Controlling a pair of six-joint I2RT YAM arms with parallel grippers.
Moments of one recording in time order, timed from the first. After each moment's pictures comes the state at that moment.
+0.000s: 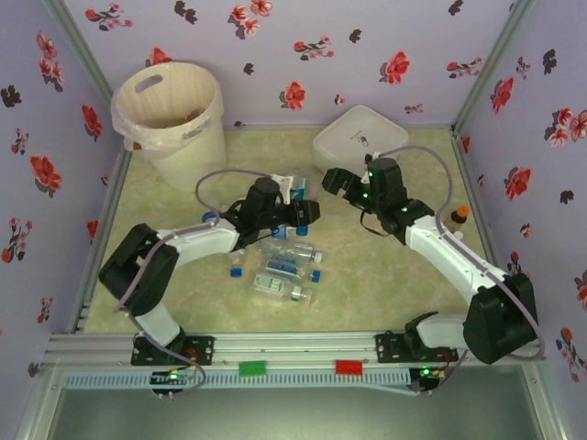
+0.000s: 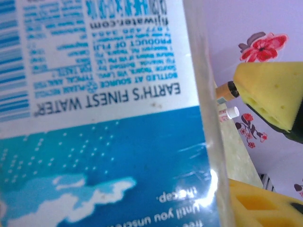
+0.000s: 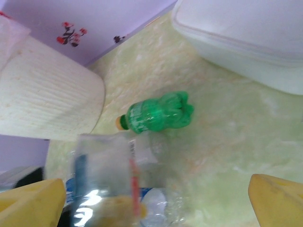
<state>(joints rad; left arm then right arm) -0.75 1.65 0.95 0.26 0.31 -0.70 0.43 1.29 0.95 -0.22 -0.13 0.76</state>
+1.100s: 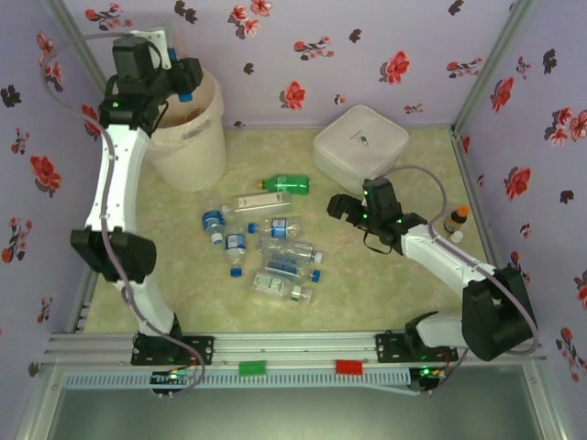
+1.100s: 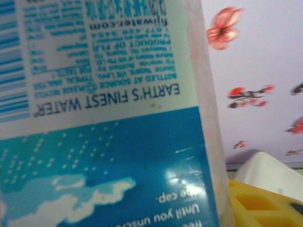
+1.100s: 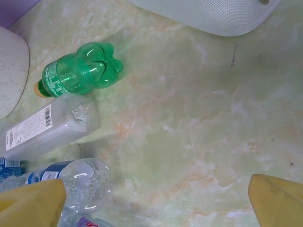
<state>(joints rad) -0.09 1.88 2.24 -0.67 0.15 -0.20 0.44 1.31 0.79 -0.24 -0.08 0.71</state>
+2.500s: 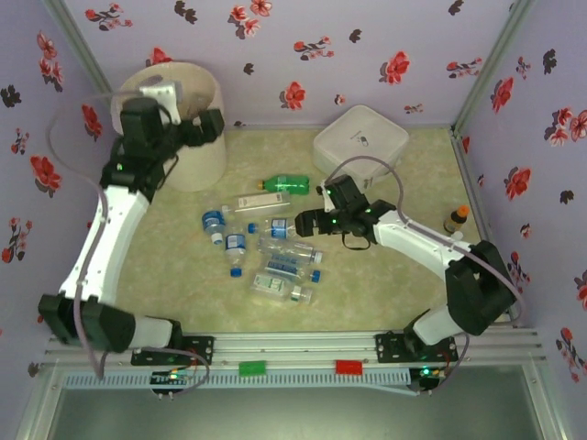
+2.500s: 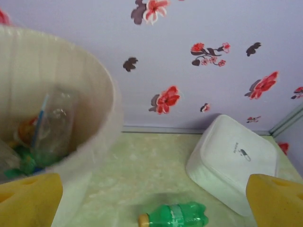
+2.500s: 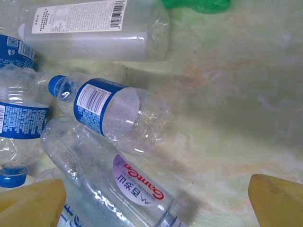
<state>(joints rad) -0.22 1.31 1.42 -0.41 0.13 -0.32 0.64 1.49 1.01 -0.42 -0.16 0.41</state>
